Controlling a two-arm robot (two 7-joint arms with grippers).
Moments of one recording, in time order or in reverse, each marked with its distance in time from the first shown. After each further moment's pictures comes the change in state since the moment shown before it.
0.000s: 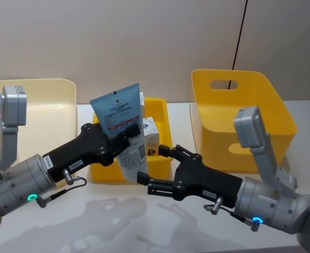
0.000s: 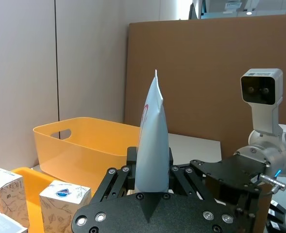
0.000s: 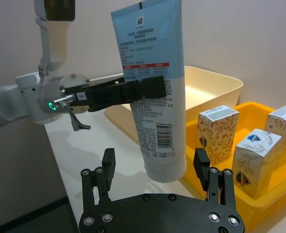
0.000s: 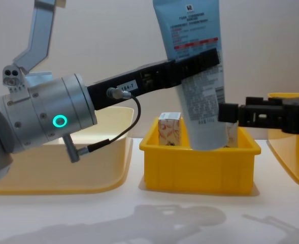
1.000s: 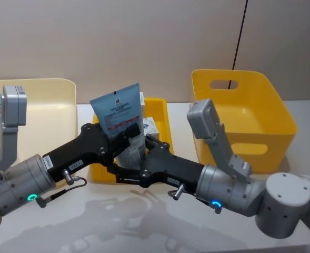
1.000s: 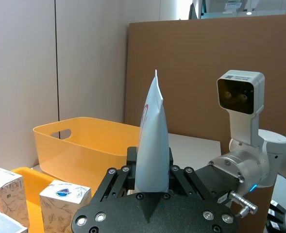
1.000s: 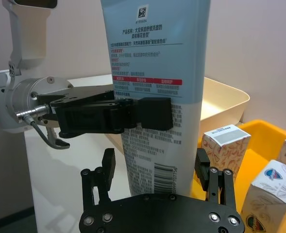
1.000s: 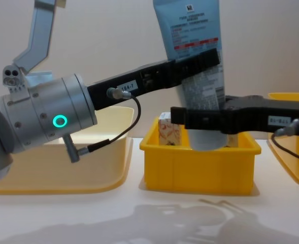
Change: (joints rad) left arm 0.000 0.000 0.000 0.000 0.000 0.000 0.000; right arm 0.178 -0.099 -0.150 0.165 -0.105 -0.057 -0.042
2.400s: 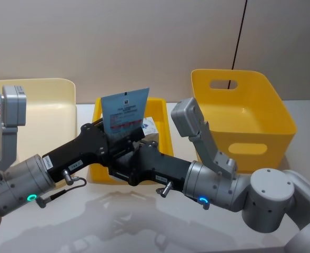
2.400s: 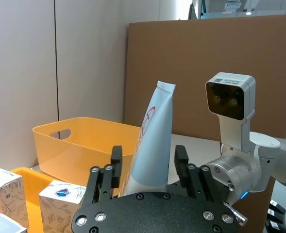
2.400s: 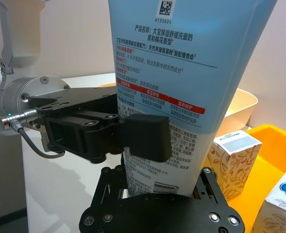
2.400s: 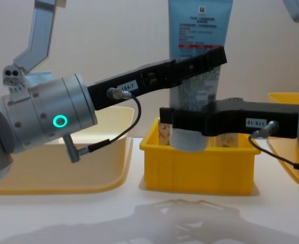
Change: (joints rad) left arm 0.000 0.000 0.001 0.000 0.000 0.000 -0.001; right arm 0.060 -0.038 -0.049 0.069 -0.022 -0.014 0.002
